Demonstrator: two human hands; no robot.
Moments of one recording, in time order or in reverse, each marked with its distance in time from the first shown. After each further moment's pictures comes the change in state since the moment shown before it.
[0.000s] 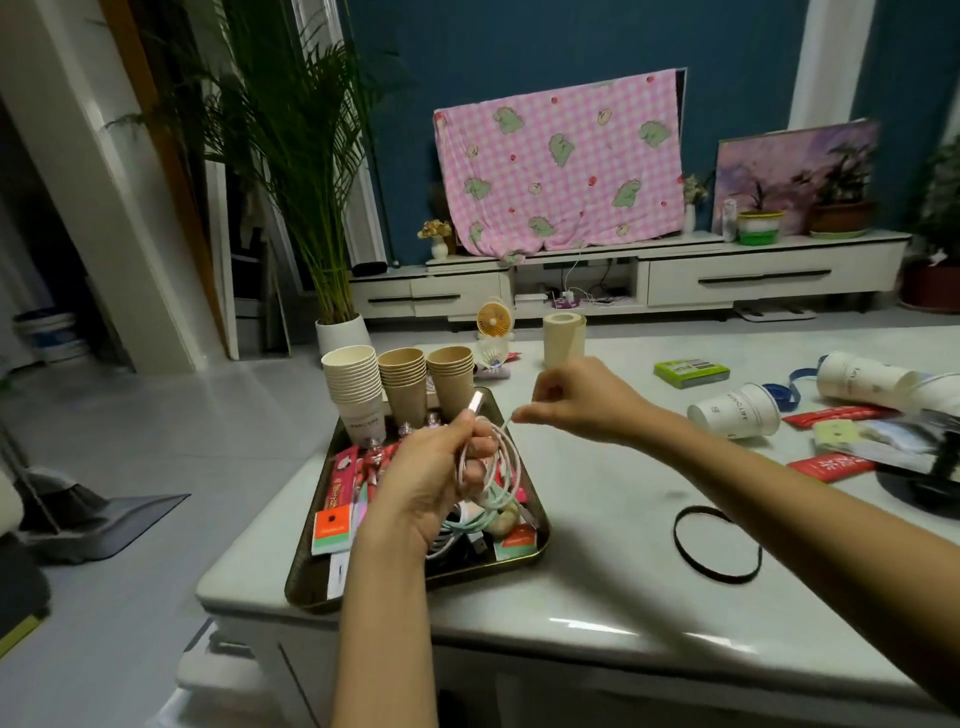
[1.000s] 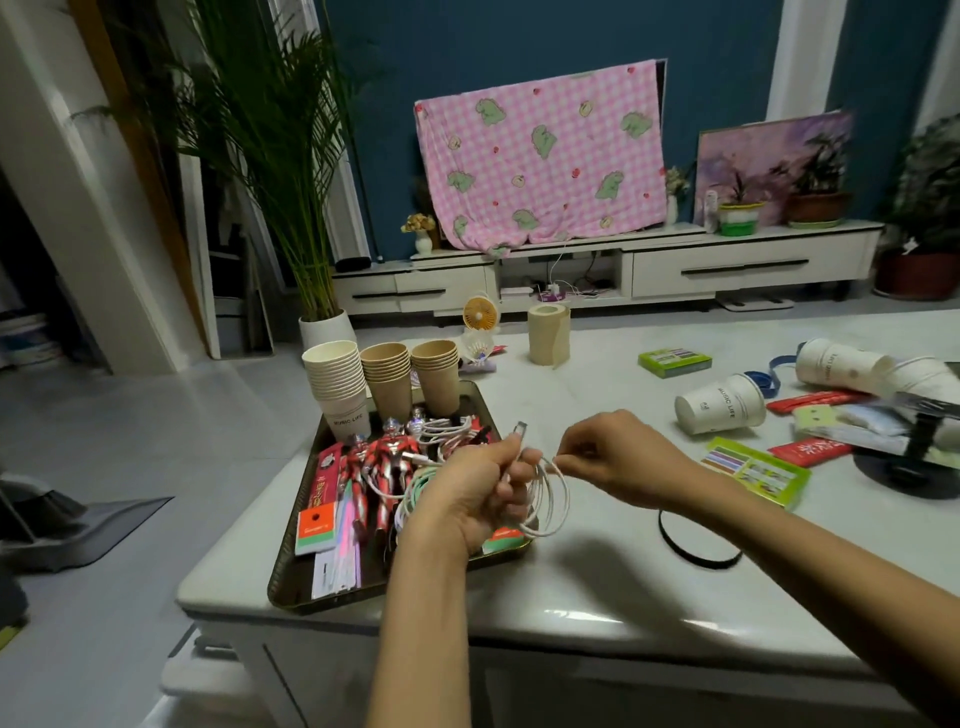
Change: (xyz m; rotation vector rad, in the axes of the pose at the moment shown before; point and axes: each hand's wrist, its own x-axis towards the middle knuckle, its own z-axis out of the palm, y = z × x) left_hand 0.006 -0.024 0.033 -0.037 -0.146 -0.288; right_hand -0.061 0.027 0.012 -0.057 -0.010 -0.003
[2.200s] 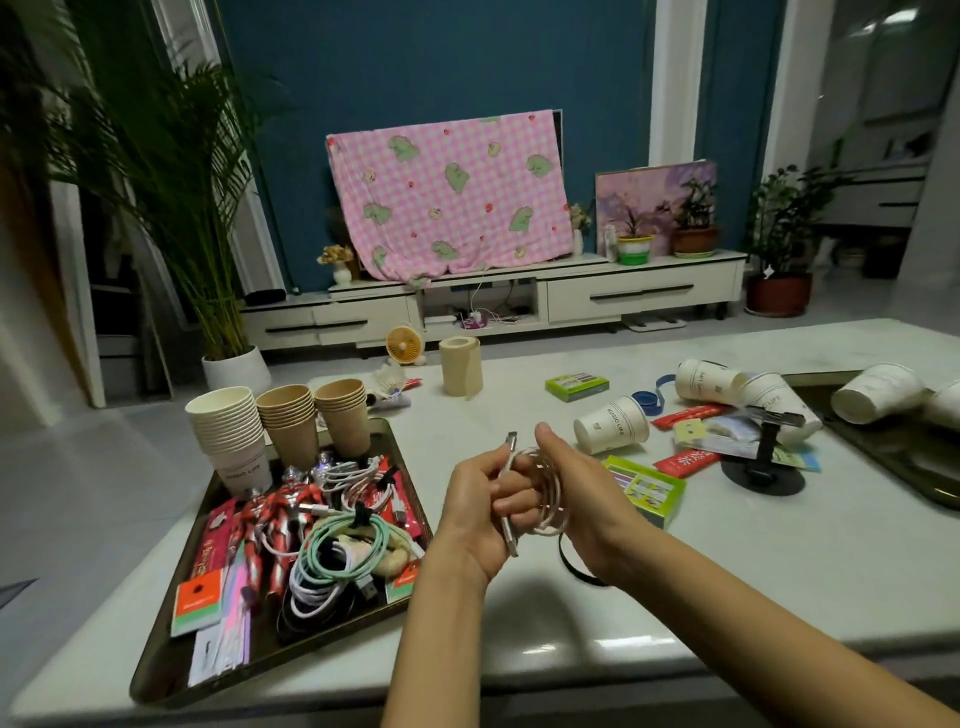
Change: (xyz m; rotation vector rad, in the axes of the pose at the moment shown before) left_hand 0.035 -0.022 0.080 -0.377 -0.226 -0.012; right_hand -0.042 -0.001 -0.018 1.396 0.284 0.644
